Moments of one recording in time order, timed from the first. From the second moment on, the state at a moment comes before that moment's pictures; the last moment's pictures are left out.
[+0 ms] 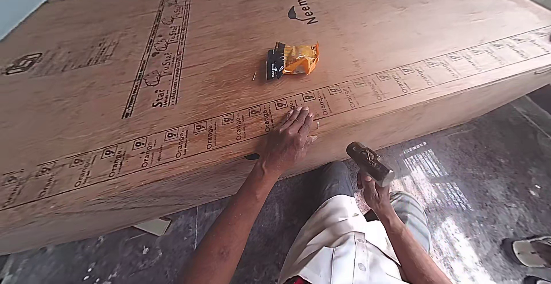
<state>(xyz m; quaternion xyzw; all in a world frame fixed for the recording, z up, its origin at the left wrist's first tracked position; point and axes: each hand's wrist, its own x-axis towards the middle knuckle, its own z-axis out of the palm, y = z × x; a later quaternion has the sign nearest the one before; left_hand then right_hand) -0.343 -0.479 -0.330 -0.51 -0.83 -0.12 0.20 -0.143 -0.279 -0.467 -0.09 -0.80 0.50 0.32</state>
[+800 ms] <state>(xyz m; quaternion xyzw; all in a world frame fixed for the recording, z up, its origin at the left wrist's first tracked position) -0.340 -0.480 -0.331 -0.50 -0.83 -0.11 0.21 -0.198 -0.281 -0.460 0.10 -0.84 0.26 0.46</state>
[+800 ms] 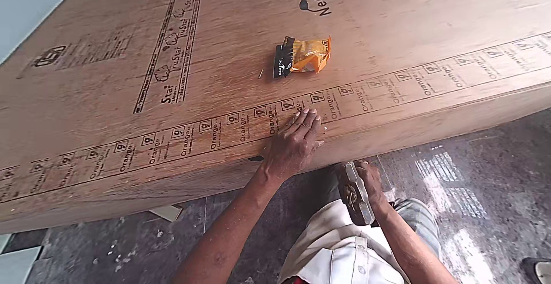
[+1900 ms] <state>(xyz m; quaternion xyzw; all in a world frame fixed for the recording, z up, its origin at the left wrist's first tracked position) -0.342 -0.482 -0.333 -0.51 -0.82 -0.10 0.22 -0.196 -0.275 -0.471 0.00 -0.89 0.29 0.36</state>
